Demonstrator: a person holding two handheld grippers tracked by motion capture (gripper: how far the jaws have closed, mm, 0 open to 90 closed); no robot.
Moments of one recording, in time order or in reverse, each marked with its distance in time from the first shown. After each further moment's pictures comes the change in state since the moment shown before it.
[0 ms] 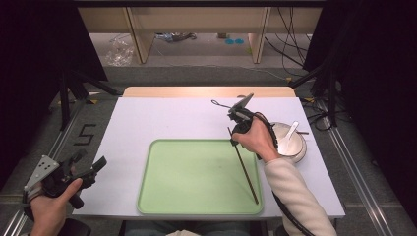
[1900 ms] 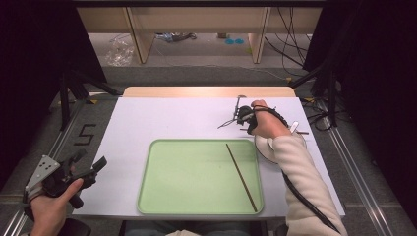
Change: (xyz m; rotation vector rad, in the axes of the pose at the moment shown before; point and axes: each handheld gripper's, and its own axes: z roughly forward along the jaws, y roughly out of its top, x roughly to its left) left arm 0.000 0.000 0.000 0.012 0.010 0.030; right arm -0.059 0.037 0.032 0.110 -0.390 -0.878
